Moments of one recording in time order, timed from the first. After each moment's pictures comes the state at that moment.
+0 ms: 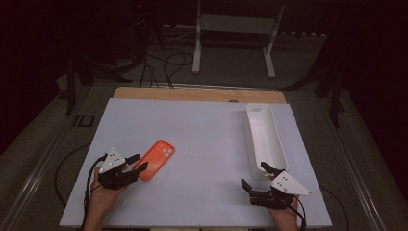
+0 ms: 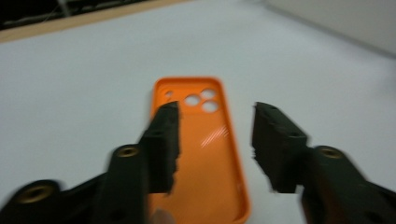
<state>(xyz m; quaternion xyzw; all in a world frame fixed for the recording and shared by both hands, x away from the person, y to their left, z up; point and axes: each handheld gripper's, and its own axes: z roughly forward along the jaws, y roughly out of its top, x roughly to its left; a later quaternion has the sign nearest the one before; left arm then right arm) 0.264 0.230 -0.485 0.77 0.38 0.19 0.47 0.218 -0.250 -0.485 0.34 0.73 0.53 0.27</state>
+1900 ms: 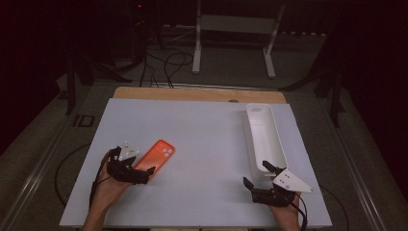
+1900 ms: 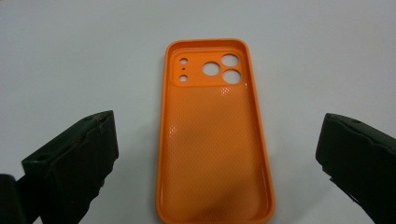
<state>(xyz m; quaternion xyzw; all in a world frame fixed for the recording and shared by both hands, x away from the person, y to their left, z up) 0.290 0.205 -0.481 0.83 0.41 0.19 0.34 0.223 -0.257 -0.486 0.35 0.73 0.53 0.27</state>
